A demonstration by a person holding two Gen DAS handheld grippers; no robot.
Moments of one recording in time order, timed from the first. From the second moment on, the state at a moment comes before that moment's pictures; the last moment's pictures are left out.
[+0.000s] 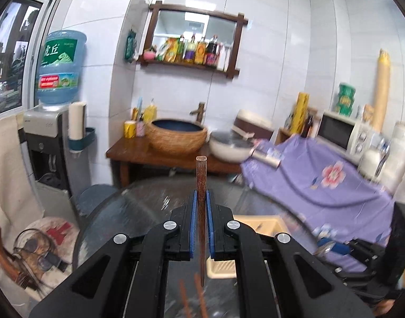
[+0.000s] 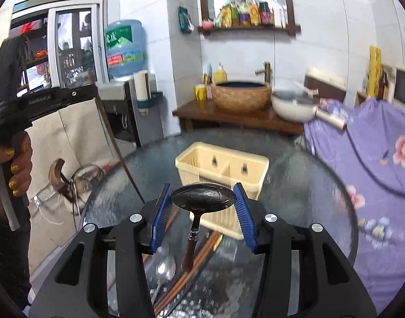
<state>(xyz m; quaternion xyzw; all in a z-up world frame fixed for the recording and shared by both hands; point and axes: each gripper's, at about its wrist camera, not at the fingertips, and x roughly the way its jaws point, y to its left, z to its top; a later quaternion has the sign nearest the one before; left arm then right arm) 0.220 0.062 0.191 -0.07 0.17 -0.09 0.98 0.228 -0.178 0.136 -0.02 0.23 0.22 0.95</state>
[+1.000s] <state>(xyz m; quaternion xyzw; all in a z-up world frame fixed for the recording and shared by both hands) 0.295 0.008 0.208 -0.09 0.09 -0.09 0.99 0.341 -0.173 0.137 -0.04 0.19 0.14 0.97</state>
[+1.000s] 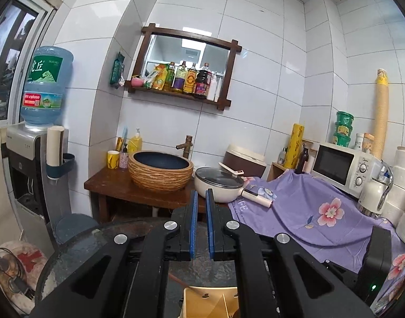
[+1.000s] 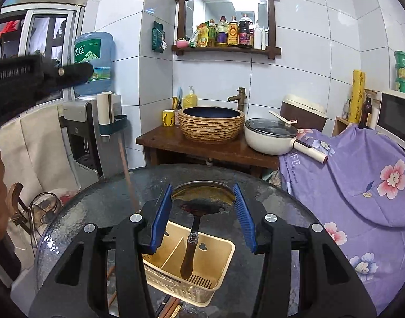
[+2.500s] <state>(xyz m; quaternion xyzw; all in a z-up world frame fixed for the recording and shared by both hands) 0.274 0.071 0.034 -0.07 0.28 -0.04 0.96 0.326 -0.216 0.099 0.01 0.19 0.16 0.97</state>
